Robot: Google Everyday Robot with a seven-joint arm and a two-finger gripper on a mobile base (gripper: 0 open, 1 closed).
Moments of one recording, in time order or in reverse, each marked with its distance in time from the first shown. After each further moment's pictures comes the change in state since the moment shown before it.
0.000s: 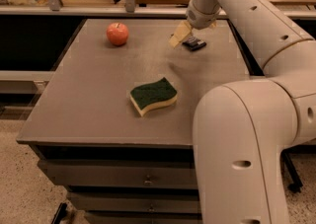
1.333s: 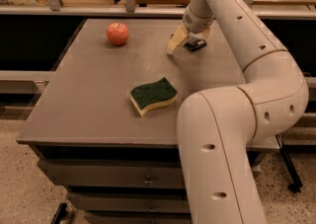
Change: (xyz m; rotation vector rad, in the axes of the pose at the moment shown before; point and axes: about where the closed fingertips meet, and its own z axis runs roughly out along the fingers) arm -0.002 -0.002 0.033 -0.060 0.058 0.029
